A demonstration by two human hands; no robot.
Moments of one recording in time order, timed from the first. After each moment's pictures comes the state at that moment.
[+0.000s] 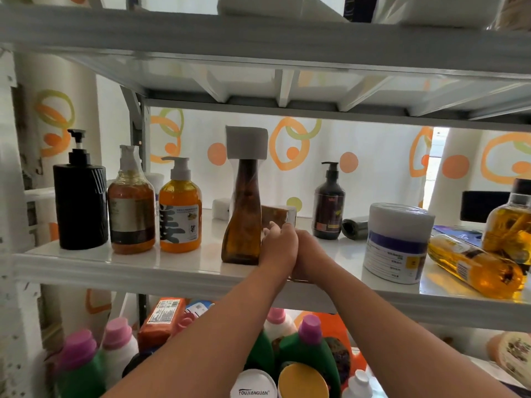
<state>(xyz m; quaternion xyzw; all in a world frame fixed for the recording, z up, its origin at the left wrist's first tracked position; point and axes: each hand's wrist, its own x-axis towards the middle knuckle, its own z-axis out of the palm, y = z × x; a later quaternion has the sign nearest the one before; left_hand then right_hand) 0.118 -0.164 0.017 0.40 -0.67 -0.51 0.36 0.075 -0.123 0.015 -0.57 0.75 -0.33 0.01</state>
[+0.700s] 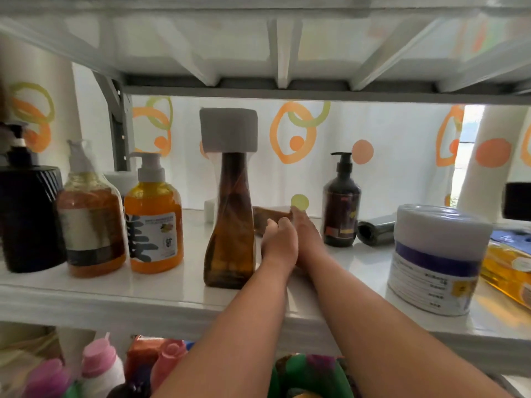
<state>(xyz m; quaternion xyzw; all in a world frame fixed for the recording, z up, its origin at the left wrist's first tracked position) 0.060 -0.228 0.013 0.39 -0.61 -0.55 0.42 -0.004 -0.219 0.008 -0.47 0.79 -0.38 -0.02</state>
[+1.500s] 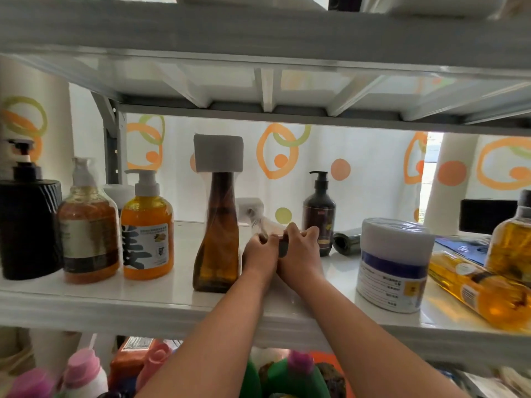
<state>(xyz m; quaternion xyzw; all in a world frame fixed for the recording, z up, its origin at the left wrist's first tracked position) 0.086 -0.205 0.014 0.33 -0.65 -0.54 0.42 0.030 -0.154 0.014 -0.45 0.79 -0.41 -0.10</state>
